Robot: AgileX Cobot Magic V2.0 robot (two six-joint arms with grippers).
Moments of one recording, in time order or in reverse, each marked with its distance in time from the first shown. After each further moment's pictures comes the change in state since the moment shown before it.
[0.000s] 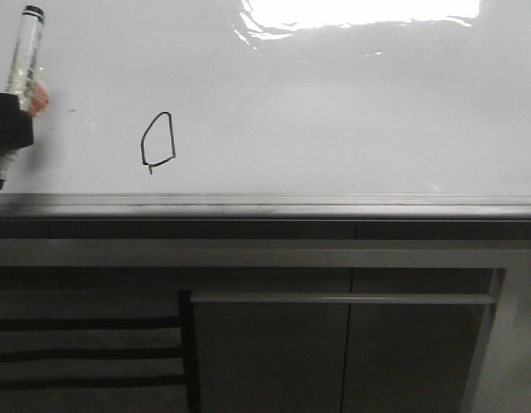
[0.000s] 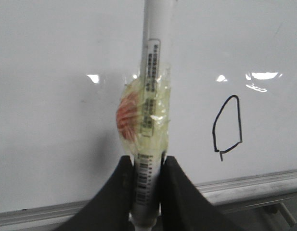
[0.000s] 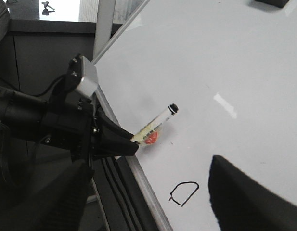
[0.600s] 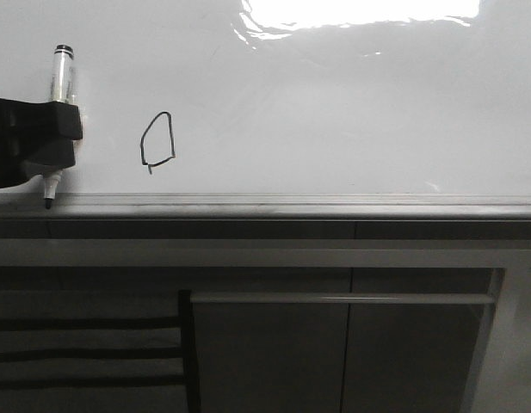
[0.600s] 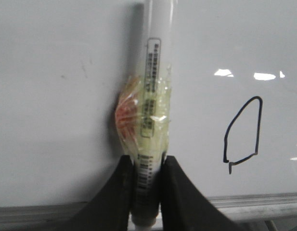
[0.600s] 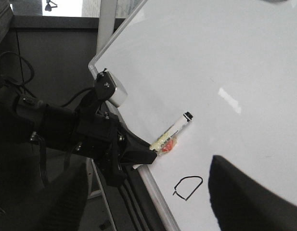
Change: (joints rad) left arm -0.012 0.189 -0.081 -0.029 -0.041 -0.139; right arm -0.004 0.000 0.000 0.008 0.025 0.000
